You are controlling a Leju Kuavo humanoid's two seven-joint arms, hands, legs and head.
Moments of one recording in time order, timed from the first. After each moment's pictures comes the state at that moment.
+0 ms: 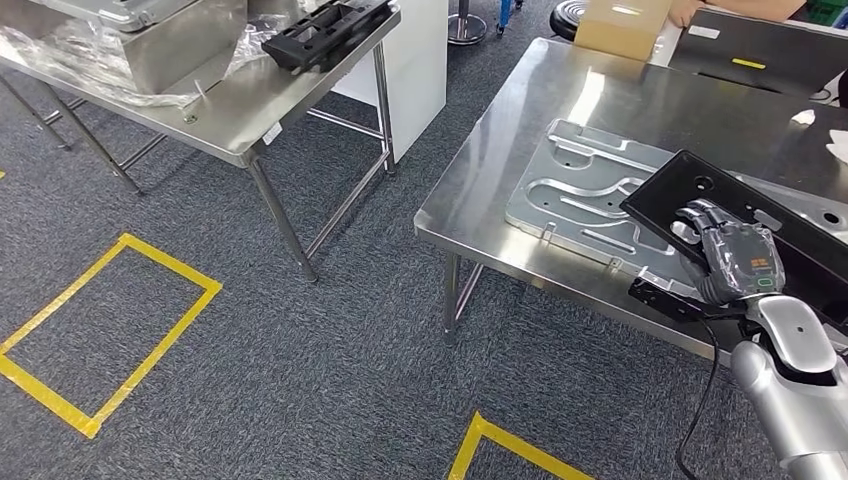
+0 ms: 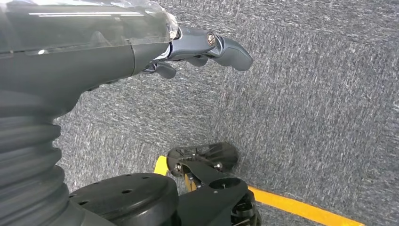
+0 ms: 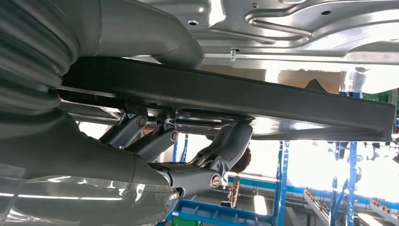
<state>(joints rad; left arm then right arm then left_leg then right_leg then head) -0.08 -0.06 -1.02 -0.15 1.08 0.29 -0.50 -0.47 -0.47 0.21 -1.16 1.04 -0.41 -0.19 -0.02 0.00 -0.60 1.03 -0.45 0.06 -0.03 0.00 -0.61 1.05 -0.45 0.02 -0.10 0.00</state>
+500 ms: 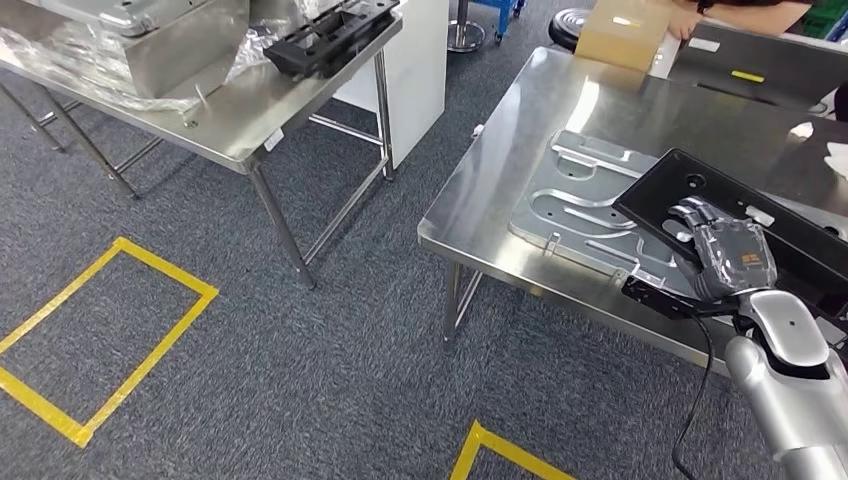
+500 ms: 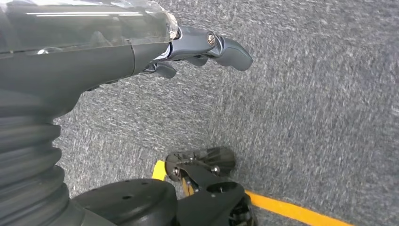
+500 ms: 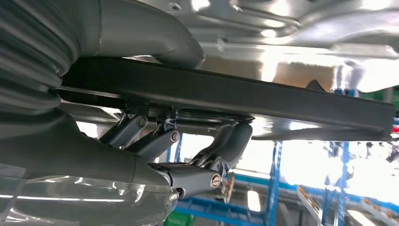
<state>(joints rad) -0.08 -0.07 -1.03 -0.15 1.07 0.30 -0.49 -0.51 -0.45 0.22 -1.14 1.06 -0.40 -0.19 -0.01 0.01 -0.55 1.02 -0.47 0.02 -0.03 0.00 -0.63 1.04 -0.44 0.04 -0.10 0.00</state>
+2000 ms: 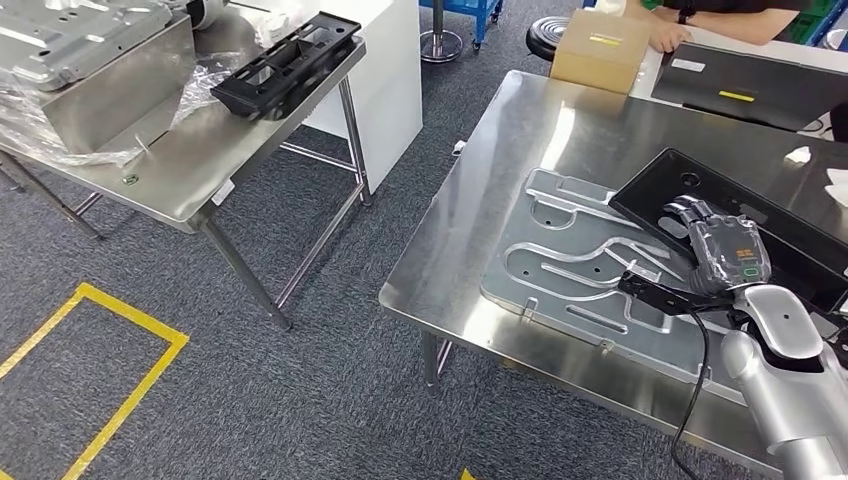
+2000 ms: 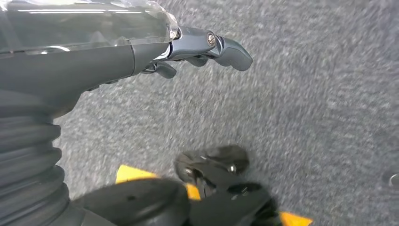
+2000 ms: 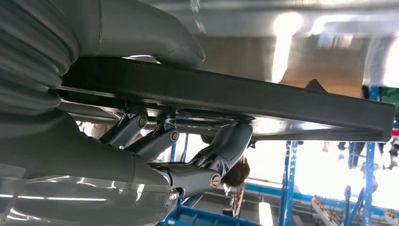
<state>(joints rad) -0.08 -0.07 -1.06 -0.15 1.07 0.34 -0.48 -0.53 -0.44 0.23 -1.12 1.06 -0.38 -0.20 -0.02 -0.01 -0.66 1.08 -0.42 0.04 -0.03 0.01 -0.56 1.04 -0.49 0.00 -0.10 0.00</state>
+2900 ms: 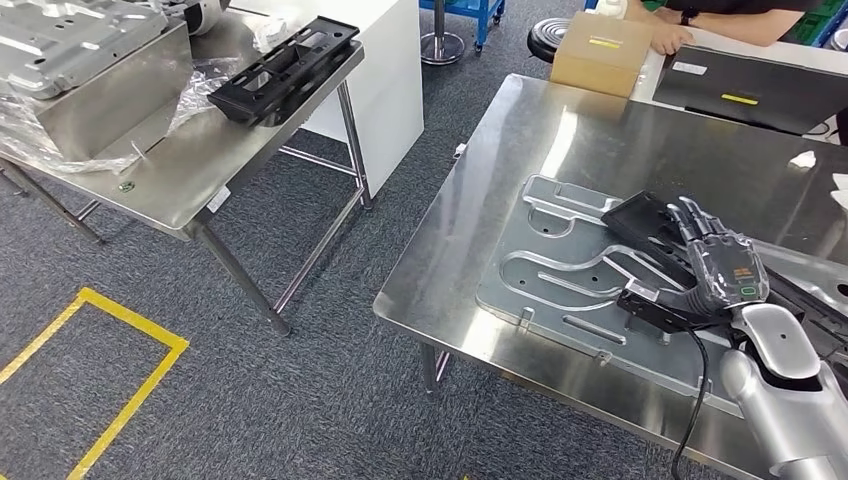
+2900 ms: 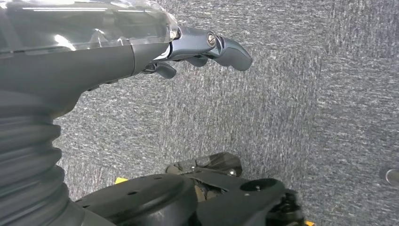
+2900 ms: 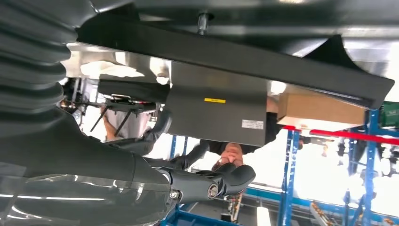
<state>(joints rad) -0.08 -0.07 -1.10 -0.14 1.04 0.38 -0.47 -0.45 -0.45 0.23 -1.15 1.07 -0.41 -0.18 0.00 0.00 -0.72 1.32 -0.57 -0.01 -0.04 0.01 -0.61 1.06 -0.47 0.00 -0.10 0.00</state>
